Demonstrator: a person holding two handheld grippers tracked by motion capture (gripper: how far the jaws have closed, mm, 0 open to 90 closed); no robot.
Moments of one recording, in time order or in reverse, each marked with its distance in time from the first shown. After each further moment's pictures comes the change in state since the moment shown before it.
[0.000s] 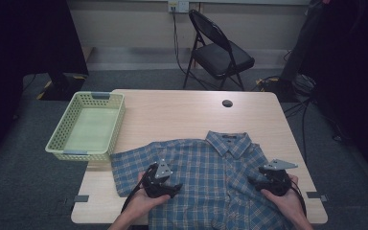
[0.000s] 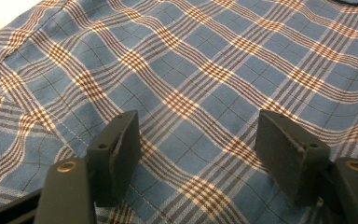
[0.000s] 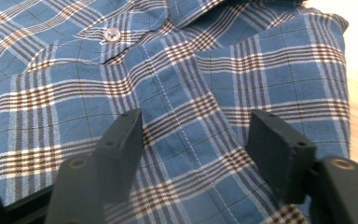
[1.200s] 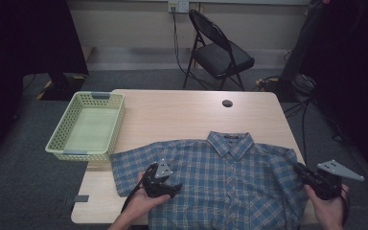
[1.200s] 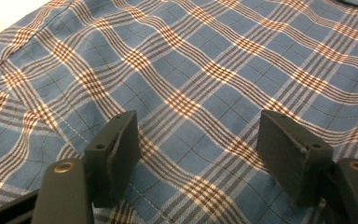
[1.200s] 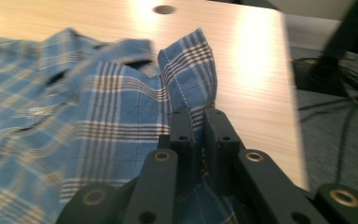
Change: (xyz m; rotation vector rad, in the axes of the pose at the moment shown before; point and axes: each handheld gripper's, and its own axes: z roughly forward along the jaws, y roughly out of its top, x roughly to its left) left arm 0.000 0.000 0.000 -0.001 0.002 -0.003; right arm -0.053 -0.018 -0.109 -0.235 -0.255 0.202
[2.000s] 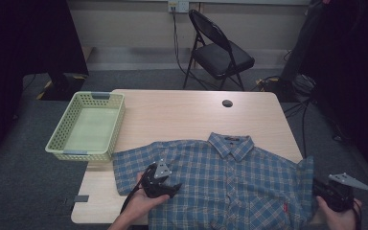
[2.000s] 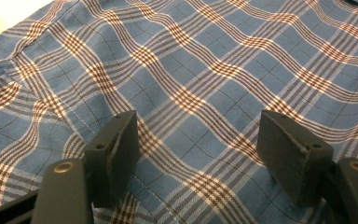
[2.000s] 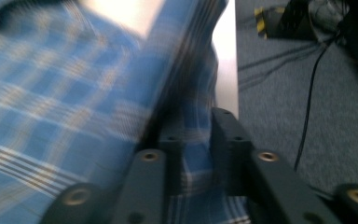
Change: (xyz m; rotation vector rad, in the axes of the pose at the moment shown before) left arm 0.001 -0.002 -0.002 0.003 0.012 -0.006; right arm -0.041 -0.056 0.008 0.167 -0.102 0.065
